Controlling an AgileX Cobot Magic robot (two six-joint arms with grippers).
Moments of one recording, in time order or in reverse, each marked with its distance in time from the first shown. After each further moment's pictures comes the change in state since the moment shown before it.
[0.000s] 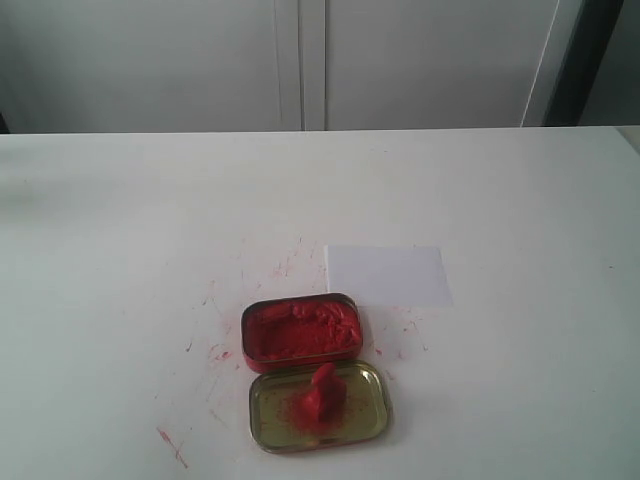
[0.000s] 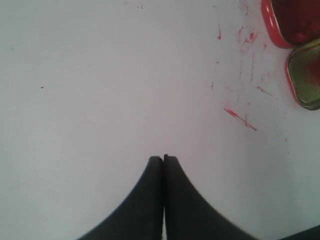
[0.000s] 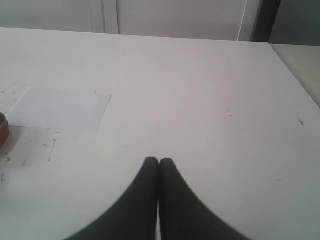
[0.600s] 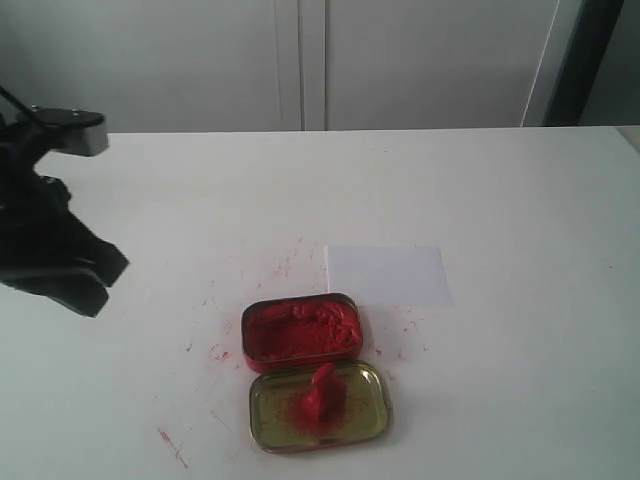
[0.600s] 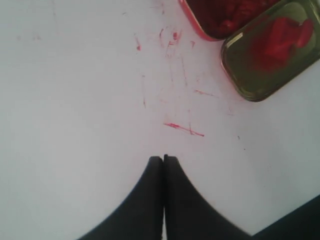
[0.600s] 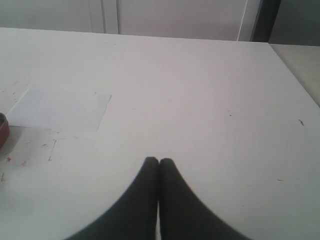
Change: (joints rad) left arm -0.379 0.256 -0.182 0.059 -0.010 -0.135; right arm 0.000 0.000 0.000 0.000 0.000 0.000
